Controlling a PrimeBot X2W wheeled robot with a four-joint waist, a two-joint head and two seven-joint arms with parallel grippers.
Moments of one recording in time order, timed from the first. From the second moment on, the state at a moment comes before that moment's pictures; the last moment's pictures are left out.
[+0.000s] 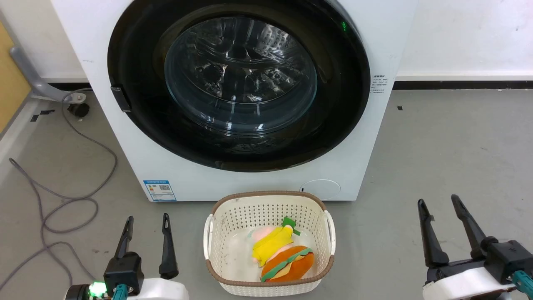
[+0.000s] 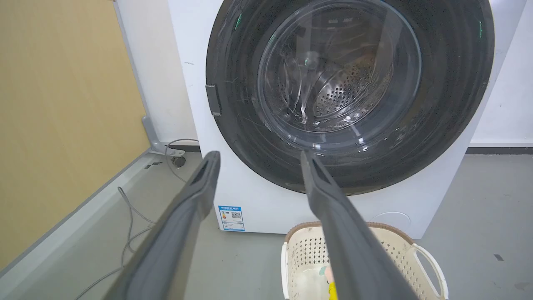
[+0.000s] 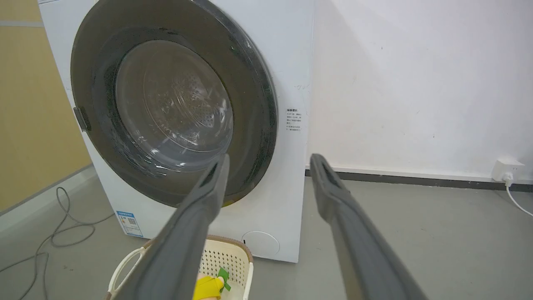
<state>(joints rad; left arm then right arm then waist) 0.02 0.05 -0.02 0.13 -0.03 0.13 -0.26 -0.01 -0.05 -0.08 0.09 0.06 0.13 -0.26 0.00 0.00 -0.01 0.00</state>
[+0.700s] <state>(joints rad) 0.03 0.05 -0.02 0.13 -0.03 0.11 -0.24 0.00 -0.05 -0.08 0.08 0.07 0.13 -0.24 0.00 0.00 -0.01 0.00</state>
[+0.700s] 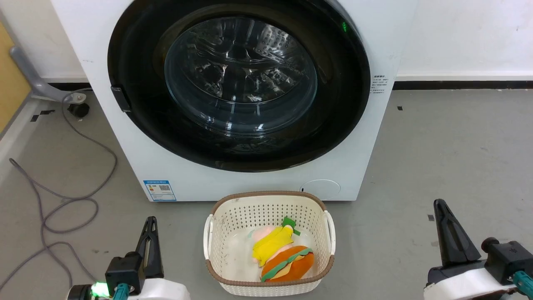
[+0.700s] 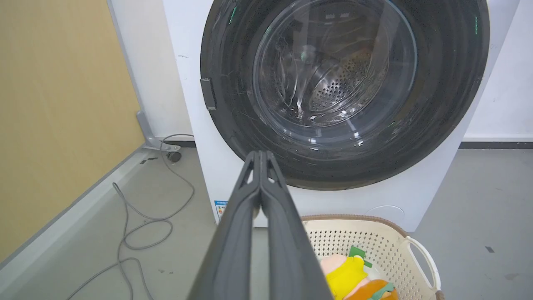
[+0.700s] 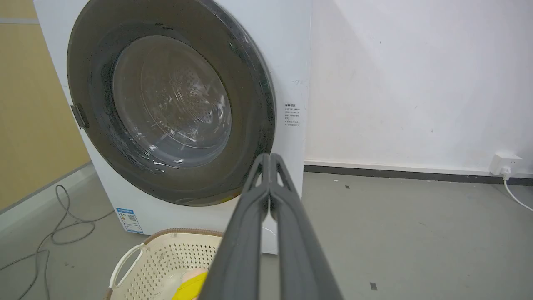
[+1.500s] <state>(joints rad) 0.03 0.05 -0.02 0.10 -0.03 0.09 -0.19 0.00 -0.05 -0.06 0.06 0.06 0.13 -0.19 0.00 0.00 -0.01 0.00</state>
